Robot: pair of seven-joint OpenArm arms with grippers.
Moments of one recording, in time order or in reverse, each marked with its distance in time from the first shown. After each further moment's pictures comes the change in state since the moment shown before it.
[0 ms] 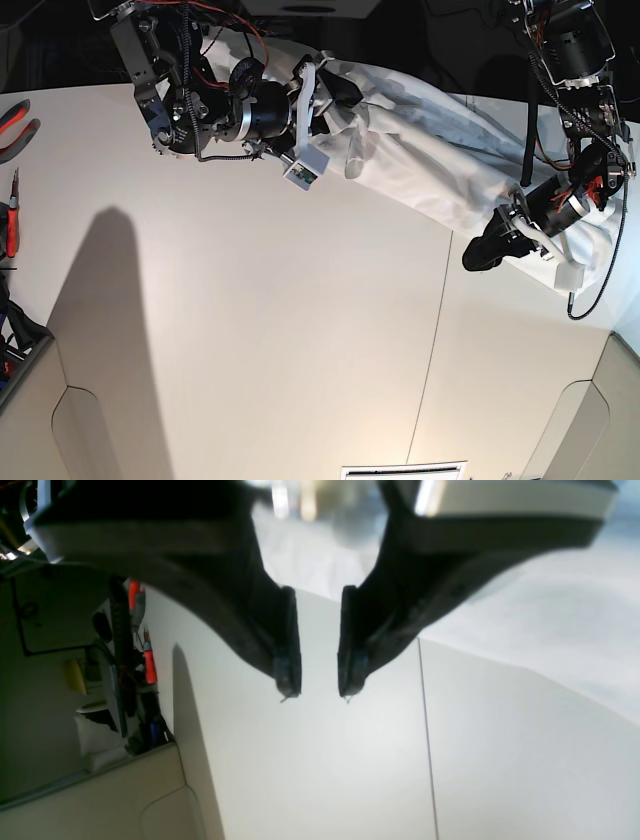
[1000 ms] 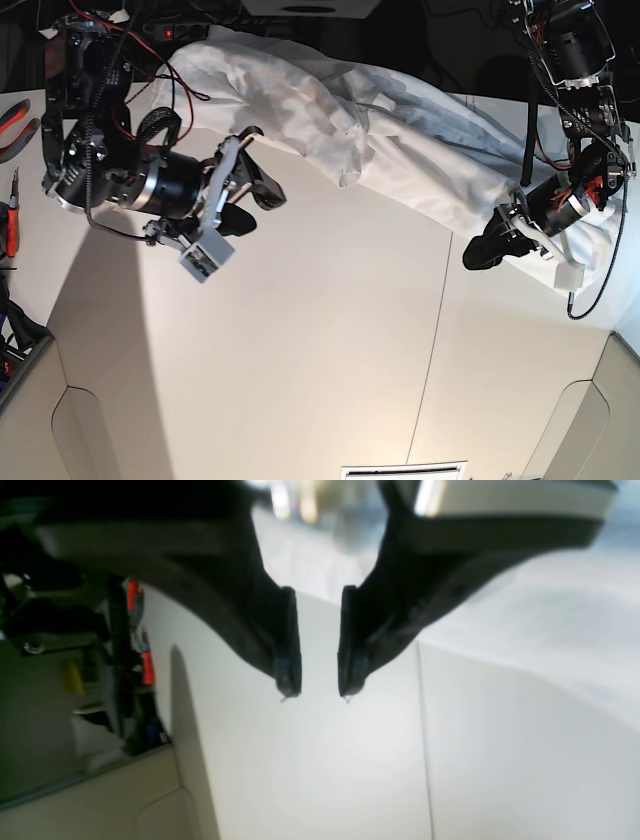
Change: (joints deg) left arm 0.0 0.0 0.0 0.0 1.4 0.0 -0.1; right arm 1.4 4.3 18.2 19.1 2.1 -0.5 -7.7
